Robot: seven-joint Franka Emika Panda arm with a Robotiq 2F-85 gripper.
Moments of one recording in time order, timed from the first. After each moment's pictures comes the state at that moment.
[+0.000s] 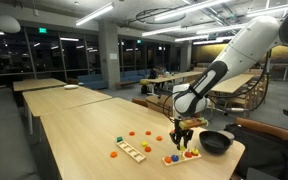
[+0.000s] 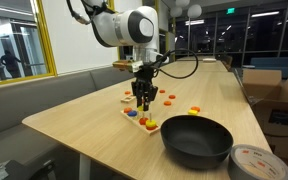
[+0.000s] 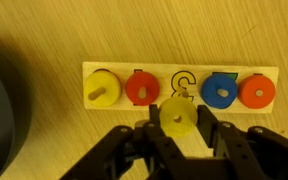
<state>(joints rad) 0.00 0.21 -0.06 -2.32 0.06 2.43 0.34</state>
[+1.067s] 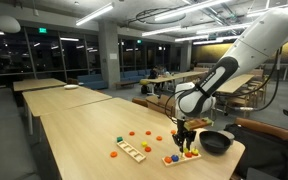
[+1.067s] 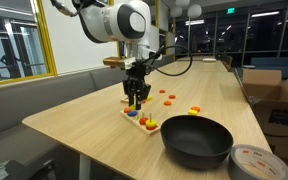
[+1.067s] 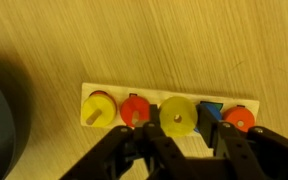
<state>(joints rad) 0.00 0.11 -0.03 -2.41 0.06 2.43 0.29</state>
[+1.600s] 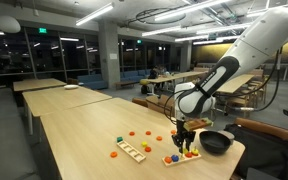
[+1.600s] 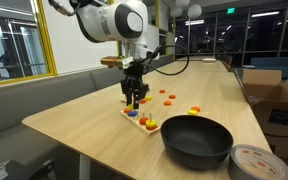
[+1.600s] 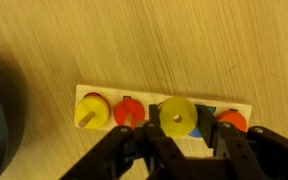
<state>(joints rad) 0.01 0.11 -0.02 -2.41 0.06 2.43 0.29</state>
